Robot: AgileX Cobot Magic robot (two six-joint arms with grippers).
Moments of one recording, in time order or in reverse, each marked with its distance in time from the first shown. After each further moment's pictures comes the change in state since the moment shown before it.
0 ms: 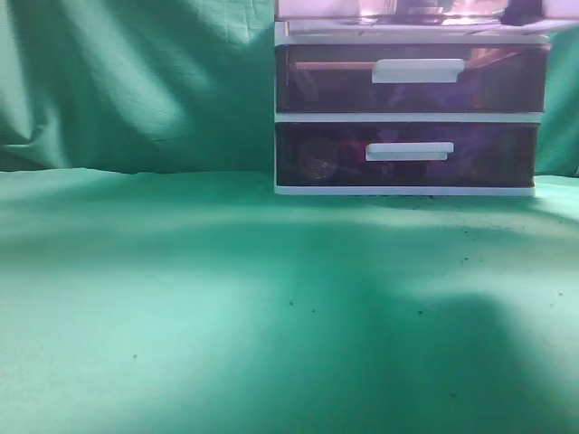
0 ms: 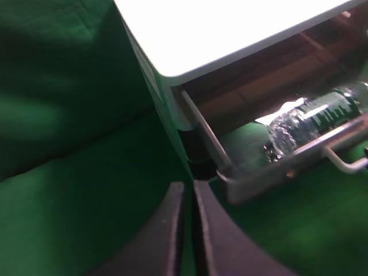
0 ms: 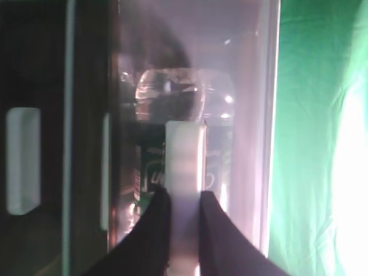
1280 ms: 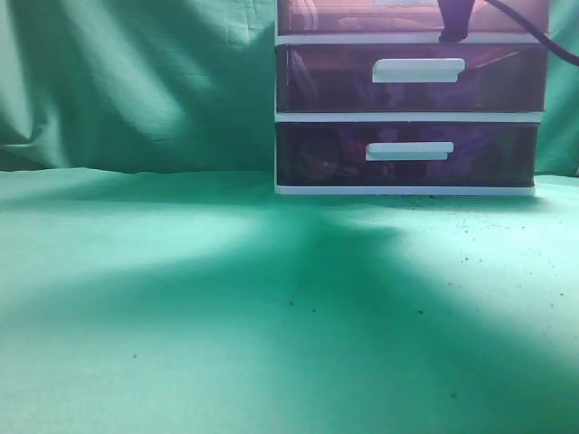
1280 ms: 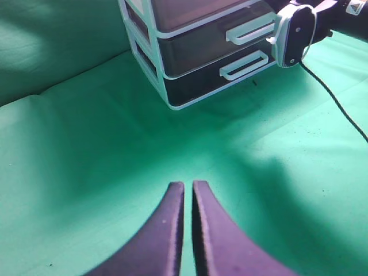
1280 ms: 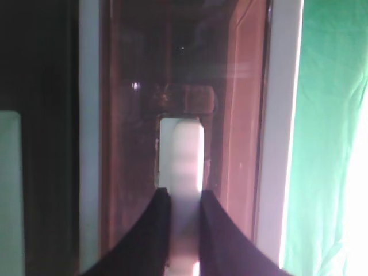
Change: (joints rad) left arm 0.000 -0.549 0.648 -0.112 -0.098 0.001; right arm -0.111 0.351 -0.507 -0.048 0.114 -0.013
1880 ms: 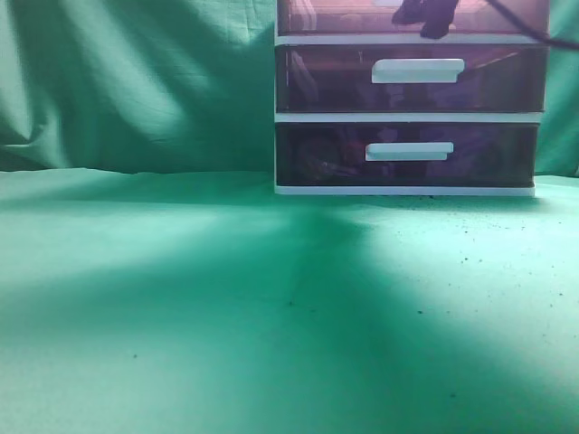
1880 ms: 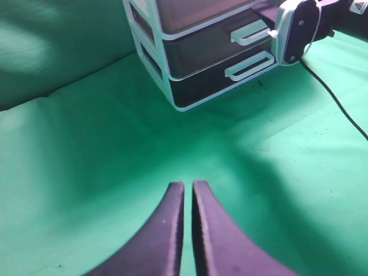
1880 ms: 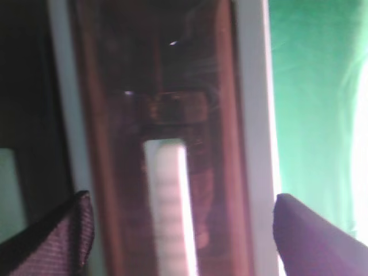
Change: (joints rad) left arm 0.000 0.000 0.000 0.025 0.000 -0.002; right arm 0.034 0.000 -0.010 0.085 0.005 0.045
